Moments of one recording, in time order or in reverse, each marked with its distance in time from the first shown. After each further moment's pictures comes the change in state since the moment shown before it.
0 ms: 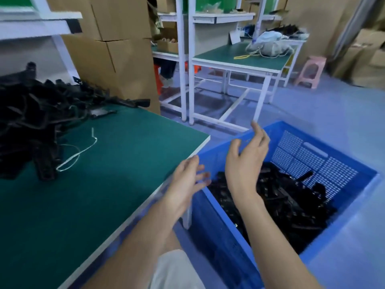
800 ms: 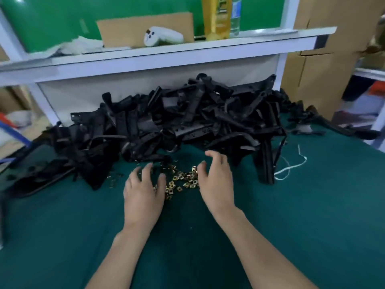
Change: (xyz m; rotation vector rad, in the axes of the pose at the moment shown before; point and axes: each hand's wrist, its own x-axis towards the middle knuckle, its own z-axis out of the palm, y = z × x) left_hand -0.195 0.097 -0.447 1.168 1.319 0.258; right_hand -0.310 -0.260 0.257 0.286 -0.985 -0.442
